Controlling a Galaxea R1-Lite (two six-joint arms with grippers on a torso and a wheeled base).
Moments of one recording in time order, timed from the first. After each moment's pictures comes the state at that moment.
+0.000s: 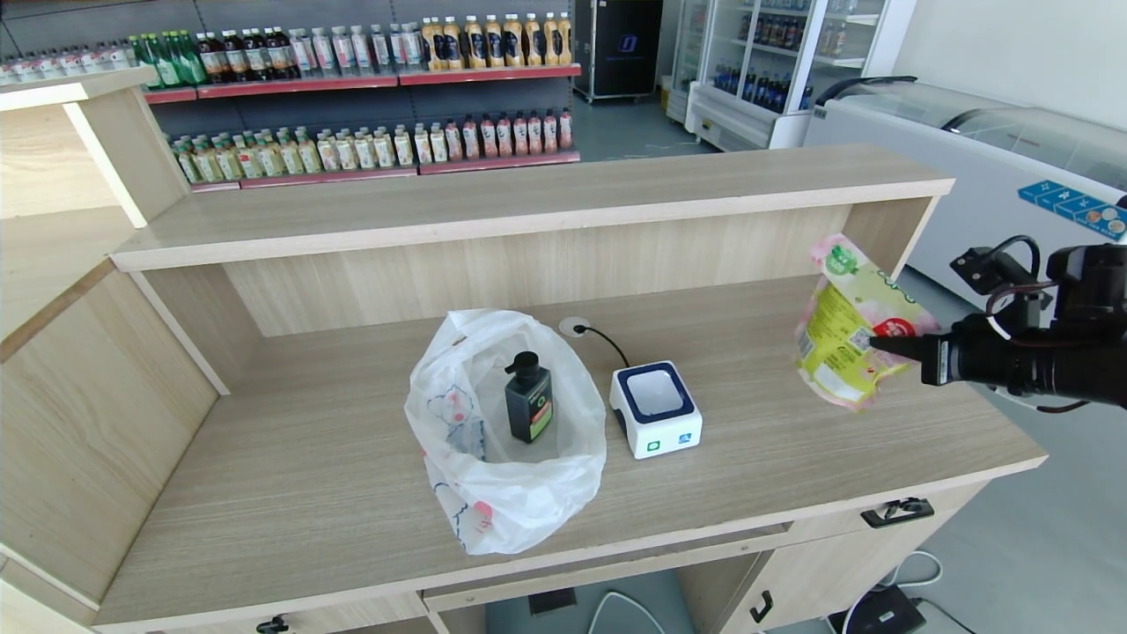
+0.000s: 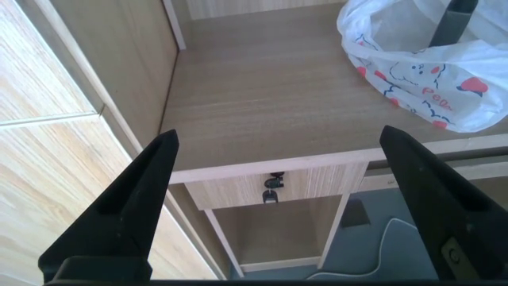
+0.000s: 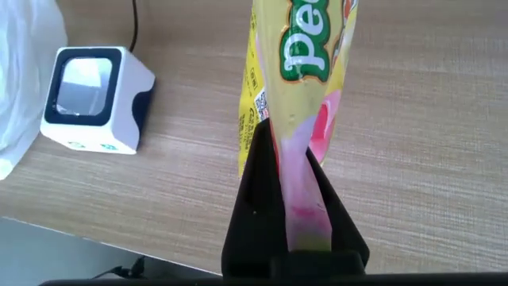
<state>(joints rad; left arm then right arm) 0.00 0.00 0.00 0.04 0.08 0.07 -0.21 1.83 -0.97 -0.42 0.60 -0.23</state>
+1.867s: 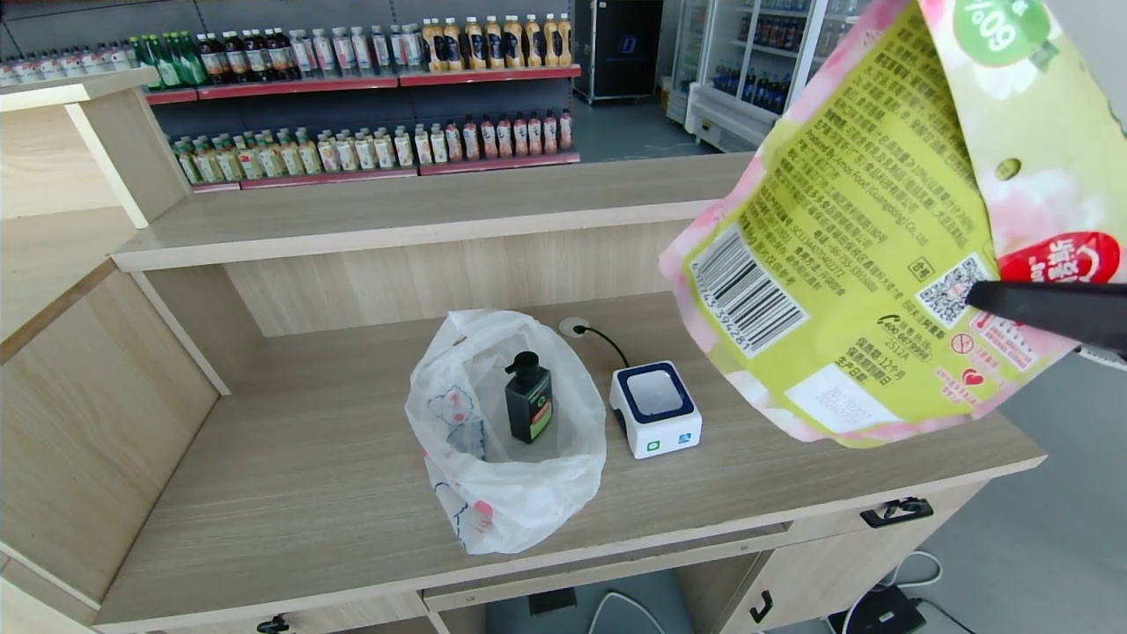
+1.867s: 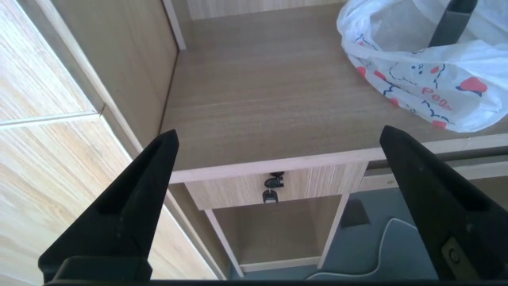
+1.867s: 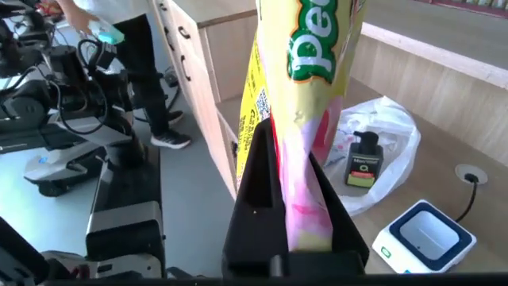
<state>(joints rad) 0.01 0.00 0.00 0.04 0.08 0.07 0.19 1.19 -0.82 -0.45 1.15 -0.04</state>
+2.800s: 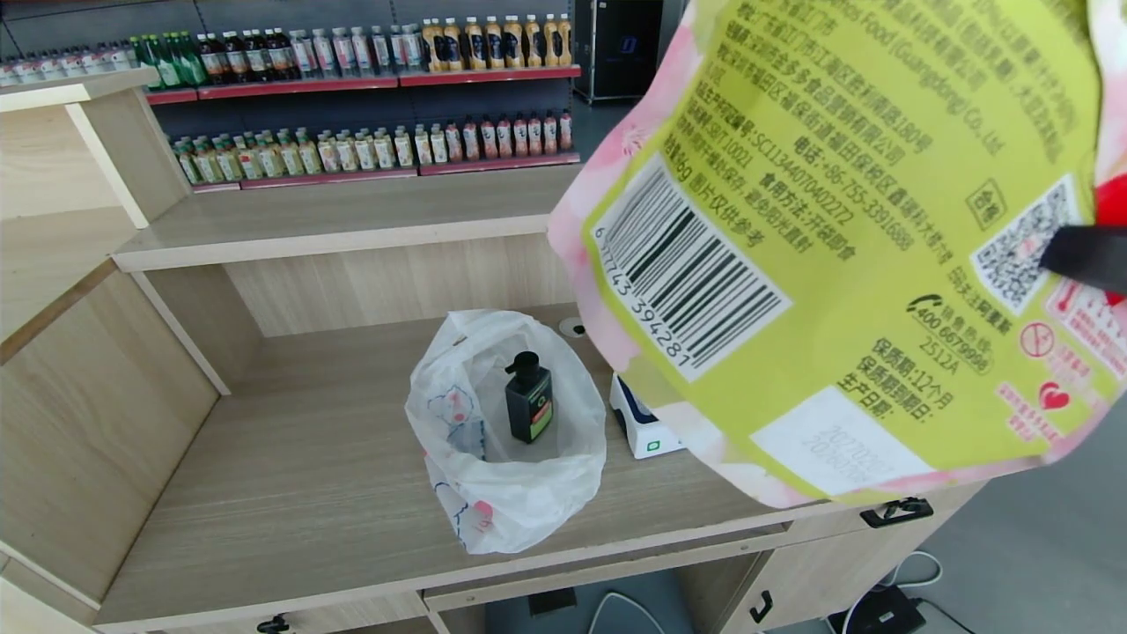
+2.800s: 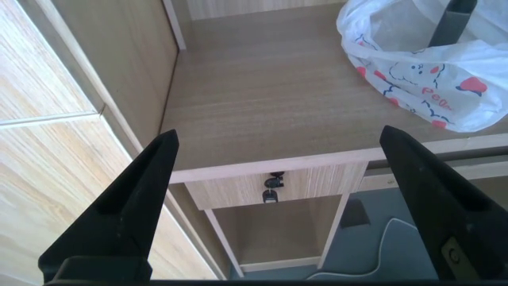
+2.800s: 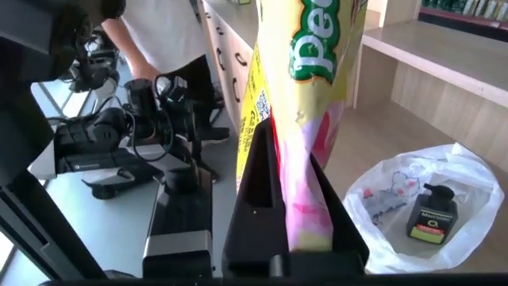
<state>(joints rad) 0.01 0.00 0.00 0.03 0.08 0.07 0.56 1.14 -0.96 -0.31 0.91 0.01</state>
